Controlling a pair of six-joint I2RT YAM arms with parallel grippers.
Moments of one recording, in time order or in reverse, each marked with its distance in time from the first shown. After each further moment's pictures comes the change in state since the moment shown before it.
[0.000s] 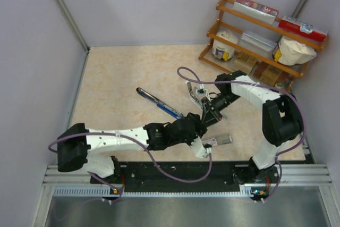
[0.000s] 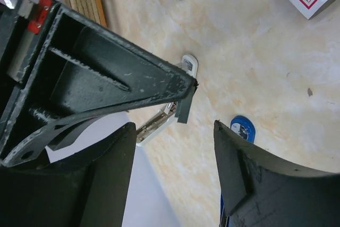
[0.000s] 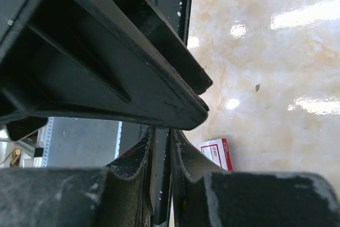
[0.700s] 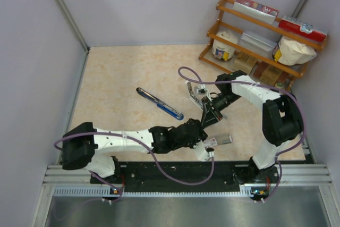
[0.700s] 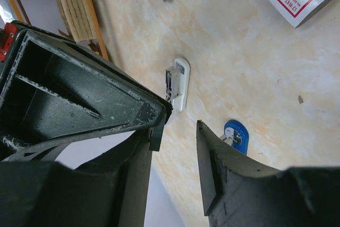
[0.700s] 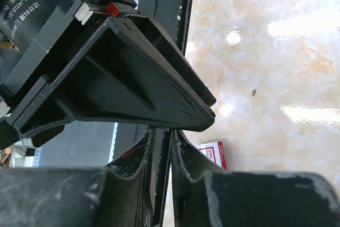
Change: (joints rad) left arm -0.054 0.066 -0.019 0.052 -0.079 0.006; right arm -0.007 0.002 0.001 -0.020 -0.022 -0.068
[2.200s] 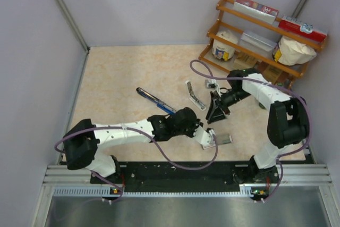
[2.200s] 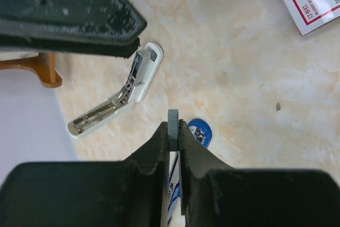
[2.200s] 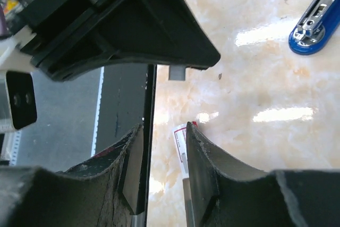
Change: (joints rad) left arm 0.131 0.028 0.067 -0.087 0.130 -0.266; right arm -0.129 -0.029 0.000 -0.011 0.017 -0.054
